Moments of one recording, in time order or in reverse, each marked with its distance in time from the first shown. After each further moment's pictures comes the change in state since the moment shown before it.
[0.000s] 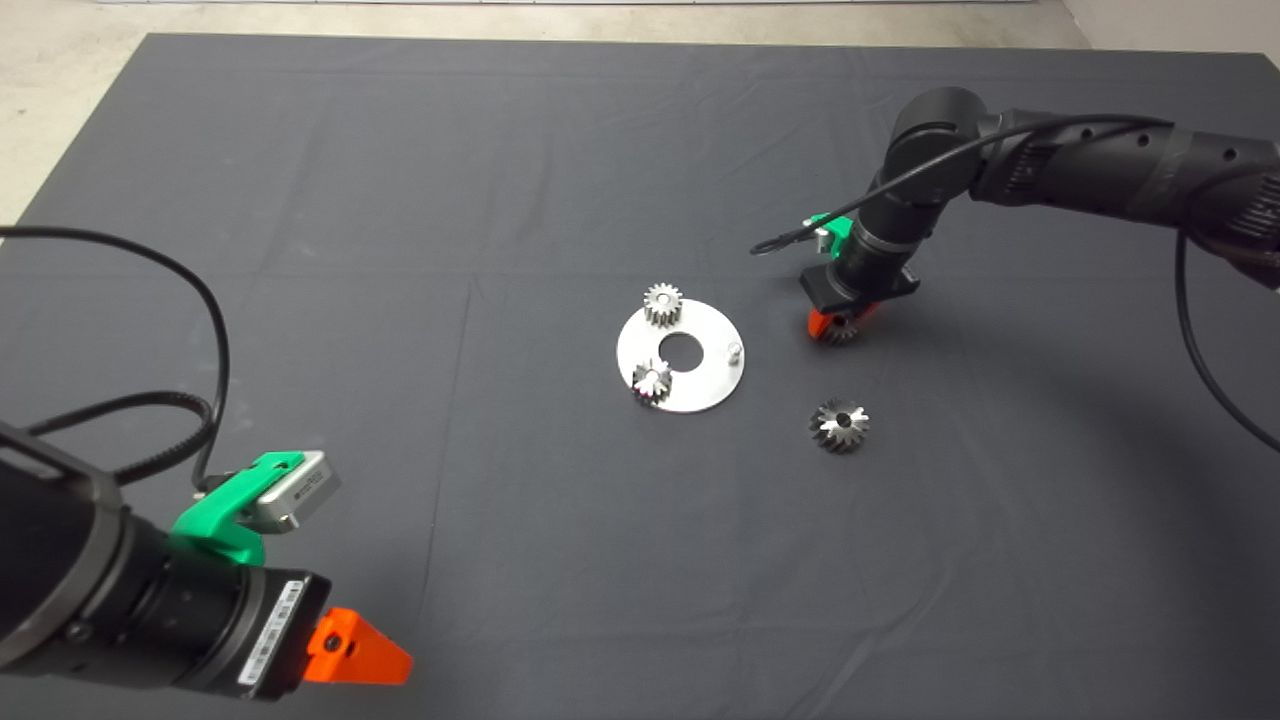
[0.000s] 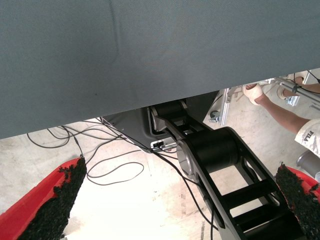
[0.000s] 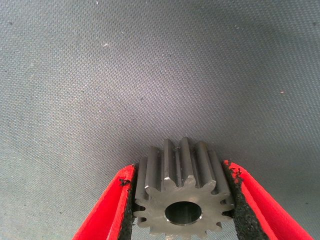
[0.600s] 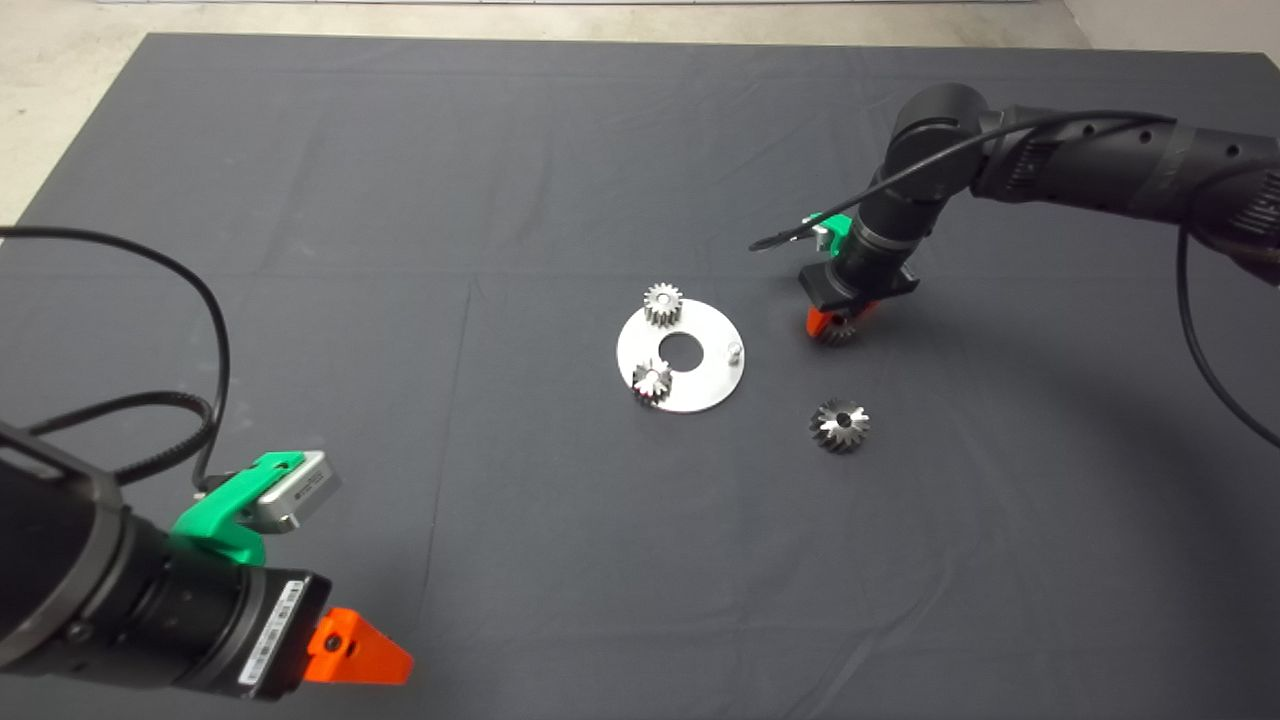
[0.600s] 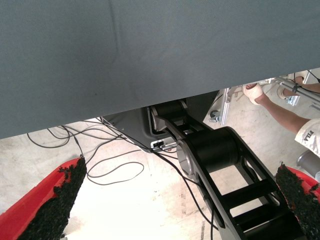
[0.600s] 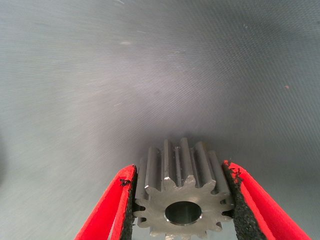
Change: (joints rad) left arm 0.000 0.001 0.000 -0.001 0.000 0.000; right arm 0.023 0.001 0.000 0.054 -0.001 0.000
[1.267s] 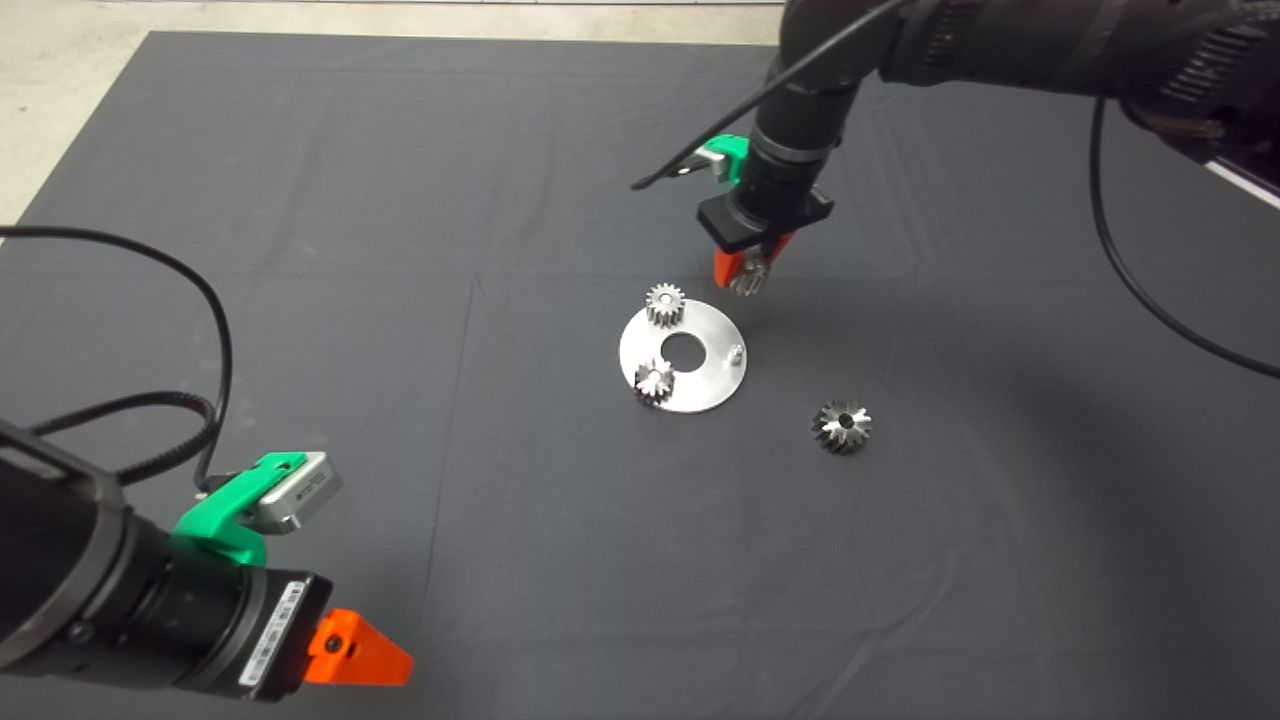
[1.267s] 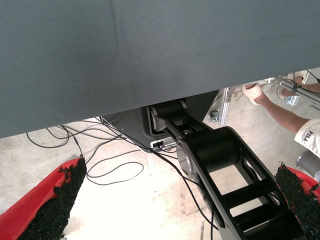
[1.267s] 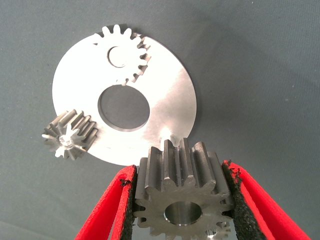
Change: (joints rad) left arm 0.000 0.002 0.000 -0.001 0.000 0.000; right arm 0.166 0.256 -0.034 0.120 -0.081 0.000
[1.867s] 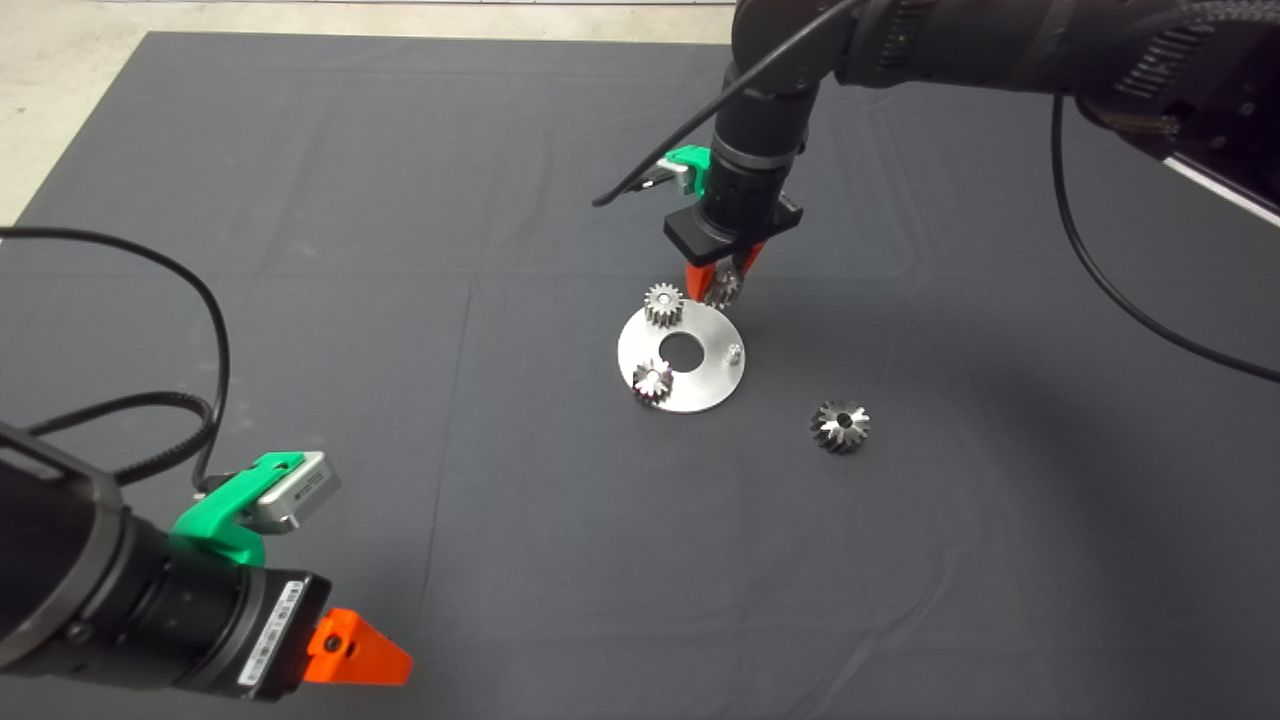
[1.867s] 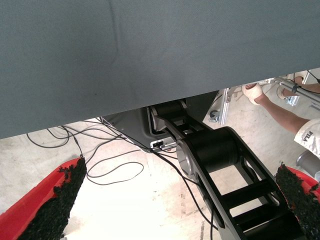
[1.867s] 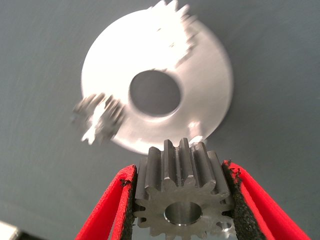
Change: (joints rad) left arm 0.000 -0.002 0.000 0.000 0.000 0.000; right arm 0.000 0.037 0.058 0.019 -0.008 0.000
